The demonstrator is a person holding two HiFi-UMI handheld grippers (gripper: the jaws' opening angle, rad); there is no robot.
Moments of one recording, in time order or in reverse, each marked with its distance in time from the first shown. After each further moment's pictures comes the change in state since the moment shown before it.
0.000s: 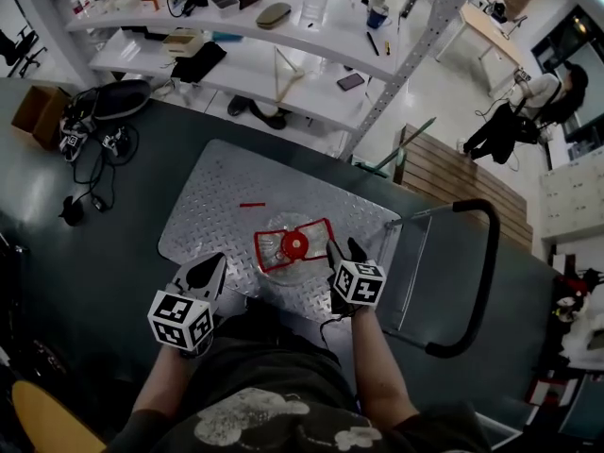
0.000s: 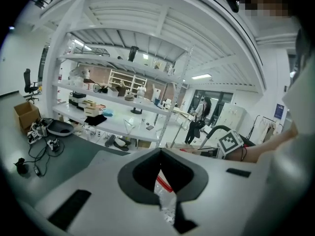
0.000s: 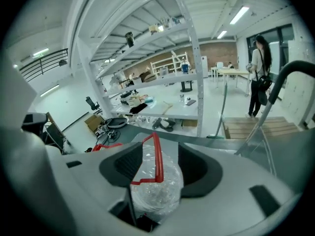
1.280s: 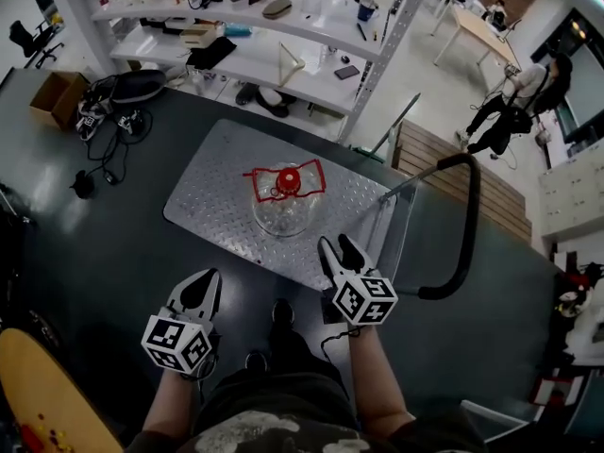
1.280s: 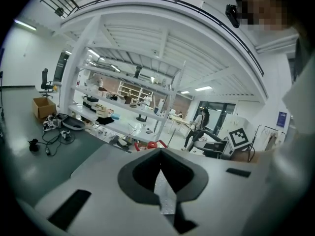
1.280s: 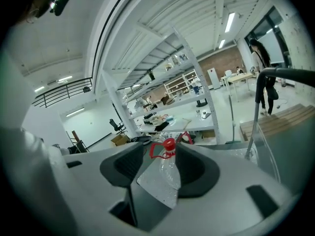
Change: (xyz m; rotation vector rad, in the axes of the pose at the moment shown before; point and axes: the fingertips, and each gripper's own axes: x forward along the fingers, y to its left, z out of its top) left arm -0.183 -0.142 -0.097 -0.076 -0.141 0.068; right arm -0.227 0.068 -0.056 0.056 -0.259 0.243
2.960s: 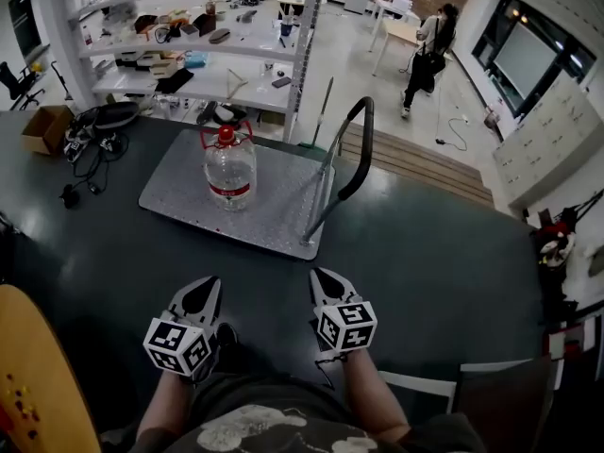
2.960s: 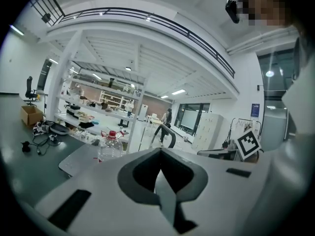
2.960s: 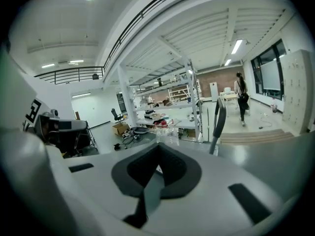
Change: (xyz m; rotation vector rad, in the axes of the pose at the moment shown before) left arm -0.233 -0.288 -0.157 0.125 -0.070 -0.164; right arm -0.431 0.020 -0.146 -0.203 -0.004 -0.063
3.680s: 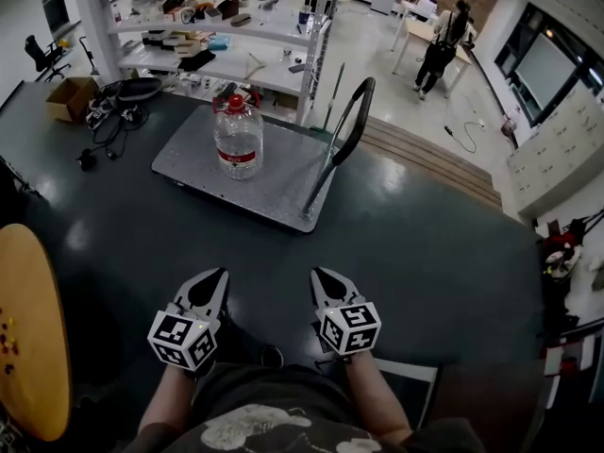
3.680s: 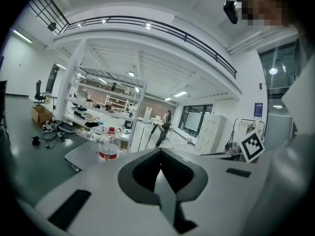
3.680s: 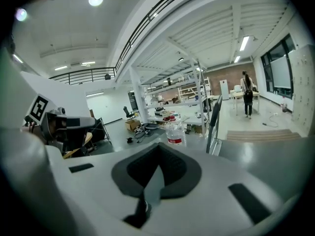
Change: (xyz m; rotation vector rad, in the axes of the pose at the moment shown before) left arm -0.072 -0.148 -0.062 -0.012 -0.040 0.074; right arm -0.150 -0.007 -0.065 -0.035 0.021 0.131
